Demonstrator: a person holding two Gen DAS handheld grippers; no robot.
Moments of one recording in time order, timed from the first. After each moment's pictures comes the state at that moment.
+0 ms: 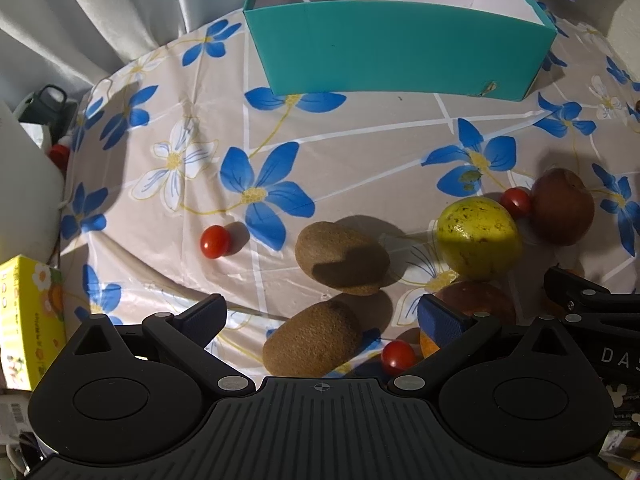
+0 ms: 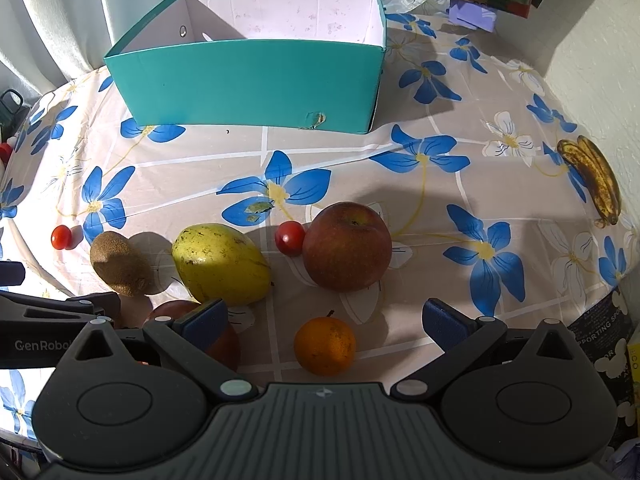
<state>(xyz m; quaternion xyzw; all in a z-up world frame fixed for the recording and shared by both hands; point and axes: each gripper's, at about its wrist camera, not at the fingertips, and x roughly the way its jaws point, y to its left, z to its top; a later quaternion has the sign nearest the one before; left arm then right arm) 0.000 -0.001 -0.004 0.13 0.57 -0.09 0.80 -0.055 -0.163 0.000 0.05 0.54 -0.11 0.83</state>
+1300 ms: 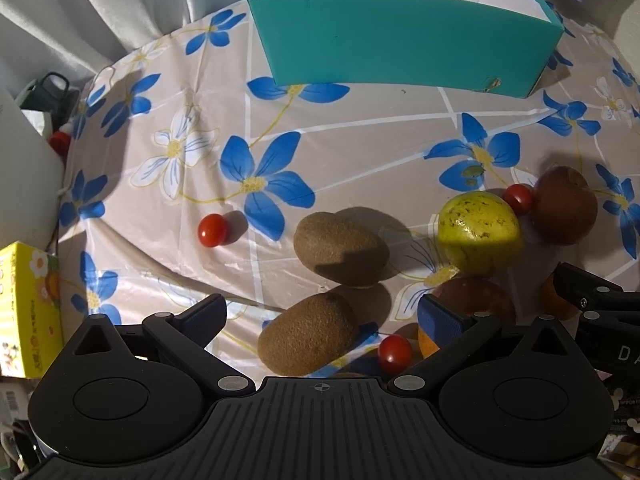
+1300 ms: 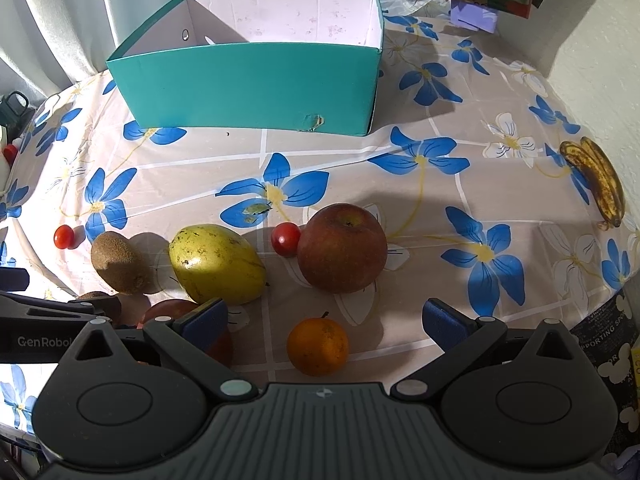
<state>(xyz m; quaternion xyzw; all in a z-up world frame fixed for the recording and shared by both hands) -0.001 -0.001 -0.006 0.12 0.58 -0.08 0.80 -0.058 -0.171 0.001 0.05 0.54 -0.10 0.84</state>
